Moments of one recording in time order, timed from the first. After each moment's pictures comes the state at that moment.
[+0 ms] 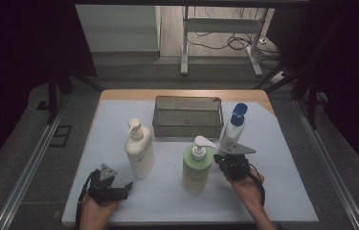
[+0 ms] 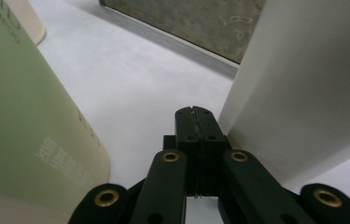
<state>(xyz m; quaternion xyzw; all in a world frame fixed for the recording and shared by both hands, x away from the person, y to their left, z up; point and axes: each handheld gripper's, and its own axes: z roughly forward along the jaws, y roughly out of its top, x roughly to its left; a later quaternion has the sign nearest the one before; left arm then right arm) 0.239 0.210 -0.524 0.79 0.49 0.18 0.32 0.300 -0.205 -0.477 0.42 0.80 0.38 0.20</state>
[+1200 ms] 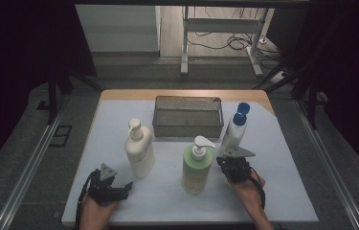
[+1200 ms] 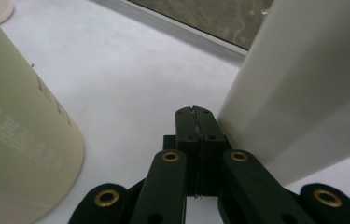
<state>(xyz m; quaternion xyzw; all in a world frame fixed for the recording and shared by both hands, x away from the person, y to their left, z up) 0.239 0.210 -0.524 0.79 0.49 0.18 0.32 0.299 -0.211 -0.492 0.43 0.80 0.35 0.22</state>
